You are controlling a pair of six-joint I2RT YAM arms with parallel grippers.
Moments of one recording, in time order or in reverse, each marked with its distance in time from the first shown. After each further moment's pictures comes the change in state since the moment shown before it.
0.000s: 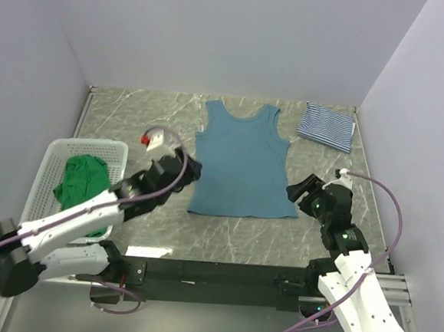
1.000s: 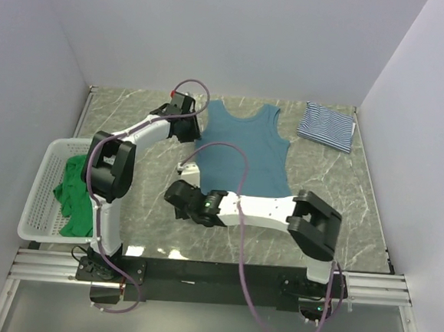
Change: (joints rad) left arm 0.514 1.030 0.831 -0.158 0.552 0.390; right arm 1.058 1.239 0.826 0.081 0.421 0.079
